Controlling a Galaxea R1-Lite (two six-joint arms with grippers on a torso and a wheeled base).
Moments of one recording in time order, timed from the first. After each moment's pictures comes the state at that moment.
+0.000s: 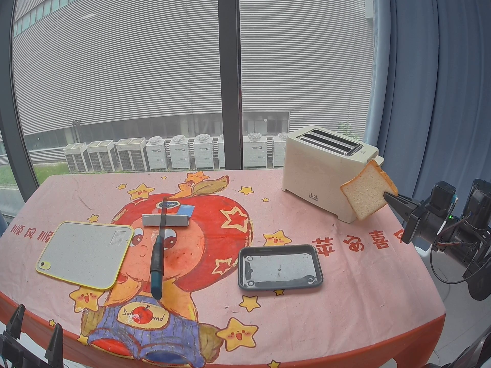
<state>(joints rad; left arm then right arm) 0.00 0.02 -0.02 0.00 0.01 -0.01 0.20 1.64 -0.31 -1.25 0.29 0.01</state>
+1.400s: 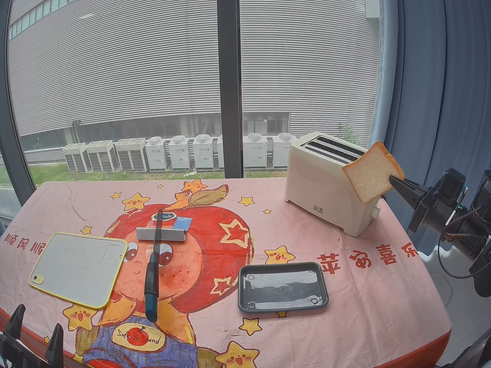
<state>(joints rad) 0.00 0.02 -0.02 0.00 0.01 -0.01 0.20 1.58 -0.34 -1.26 0.32 0.01</state>
